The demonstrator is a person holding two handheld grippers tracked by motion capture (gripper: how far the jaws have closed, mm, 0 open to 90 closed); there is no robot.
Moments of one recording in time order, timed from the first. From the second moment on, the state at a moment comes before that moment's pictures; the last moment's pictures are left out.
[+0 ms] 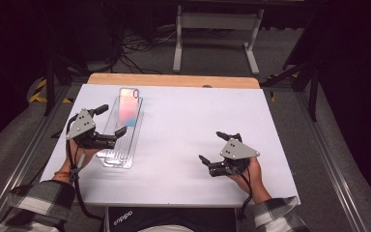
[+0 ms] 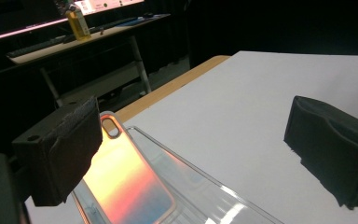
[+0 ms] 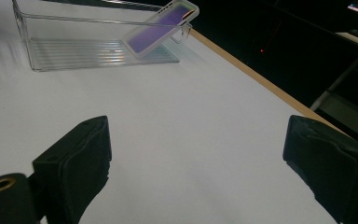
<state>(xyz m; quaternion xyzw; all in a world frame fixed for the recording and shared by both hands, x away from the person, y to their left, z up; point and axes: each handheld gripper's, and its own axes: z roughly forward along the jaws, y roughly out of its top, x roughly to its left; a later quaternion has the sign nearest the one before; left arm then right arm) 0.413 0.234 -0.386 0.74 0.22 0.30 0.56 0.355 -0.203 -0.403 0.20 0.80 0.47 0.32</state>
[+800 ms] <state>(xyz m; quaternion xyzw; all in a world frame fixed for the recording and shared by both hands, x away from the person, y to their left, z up) 0.392 0.219 -0.387 0.74 0.19 0.28 0.58 0.352 -0.199 -0.402 0.20 0.80 0.47 0.32</state>
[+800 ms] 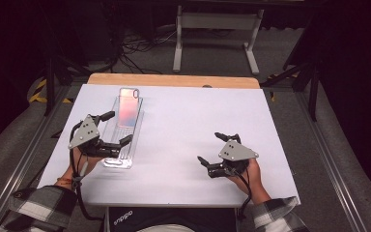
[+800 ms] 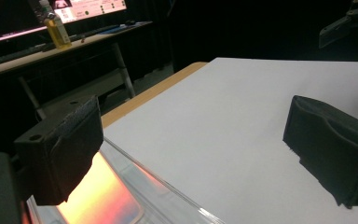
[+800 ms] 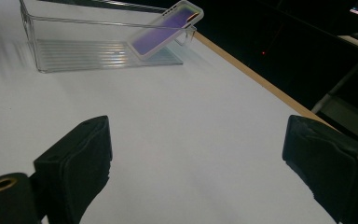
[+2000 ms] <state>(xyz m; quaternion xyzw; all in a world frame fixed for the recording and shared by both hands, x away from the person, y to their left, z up) 0.355 0.204 -0.396 0.75 0.16 0.27 0.58 0.342 -0.199 -0.404 0.20 0.80 0.47 0.31</state>
